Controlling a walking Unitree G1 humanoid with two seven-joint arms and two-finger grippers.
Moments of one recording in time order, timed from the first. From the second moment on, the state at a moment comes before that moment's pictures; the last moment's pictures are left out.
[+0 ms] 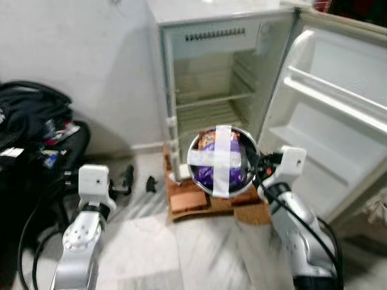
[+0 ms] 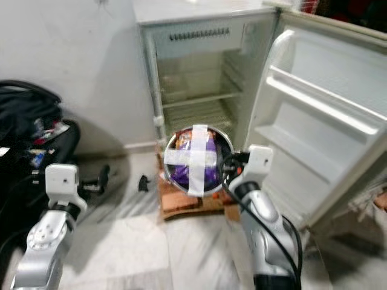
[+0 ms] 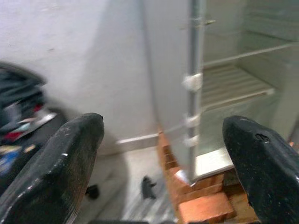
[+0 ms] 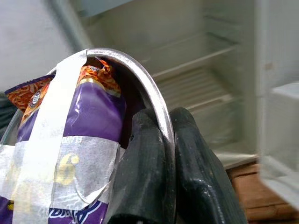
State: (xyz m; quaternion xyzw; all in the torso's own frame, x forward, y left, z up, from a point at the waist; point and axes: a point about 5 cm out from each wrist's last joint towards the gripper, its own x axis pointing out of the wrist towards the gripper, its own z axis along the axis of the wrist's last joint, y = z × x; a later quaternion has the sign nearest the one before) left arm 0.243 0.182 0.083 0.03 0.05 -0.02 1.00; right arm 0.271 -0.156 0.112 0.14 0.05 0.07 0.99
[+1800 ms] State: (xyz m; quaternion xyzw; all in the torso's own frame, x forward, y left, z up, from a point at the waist) left arm 0.236 0.175 0.067 0.01 0.11 -0.02 0.99; right arm 0.273 -0.156 0.108 0.14 0.06 0.08 0.99
